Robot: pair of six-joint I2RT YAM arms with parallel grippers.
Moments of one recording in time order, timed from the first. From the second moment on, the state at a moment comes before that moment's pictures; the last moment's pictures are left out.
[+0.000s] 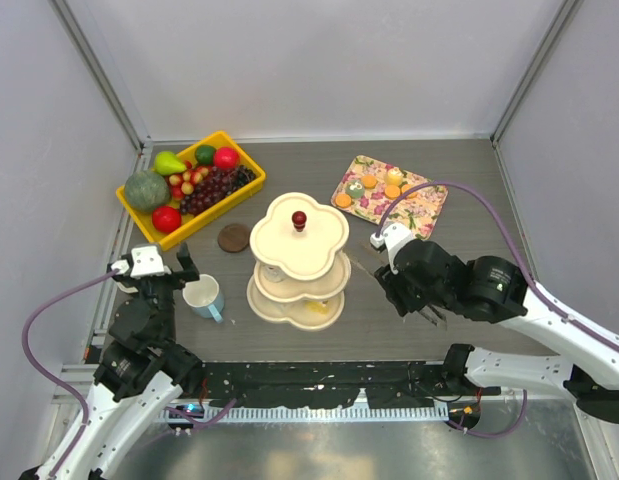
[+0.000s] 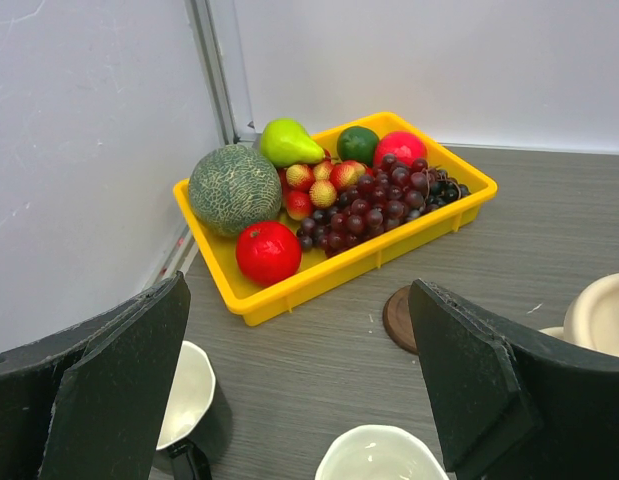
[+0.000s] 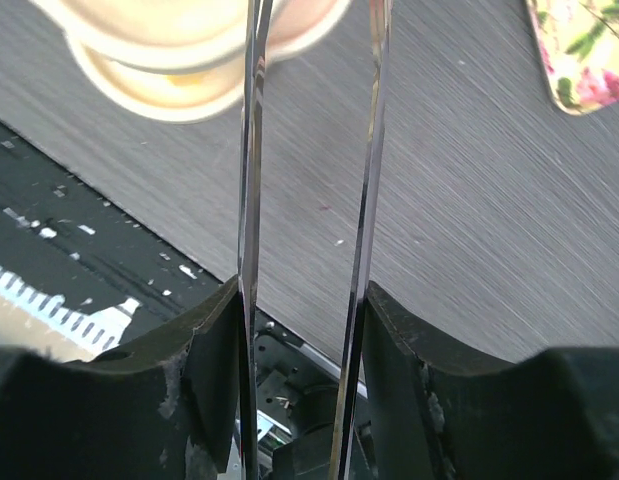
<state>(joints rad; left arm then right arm) -0.58 0.17 0.51 -0.22 -0.77 0.14 1.07 0.92 1.19 -1.17 0.29 0.24</state>
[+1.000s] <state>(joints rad) -0.58 0.13 0.51 -0.22 -0.77 0.13 0.45 1.78 1.51 -0.69 0.17 0.05</state>
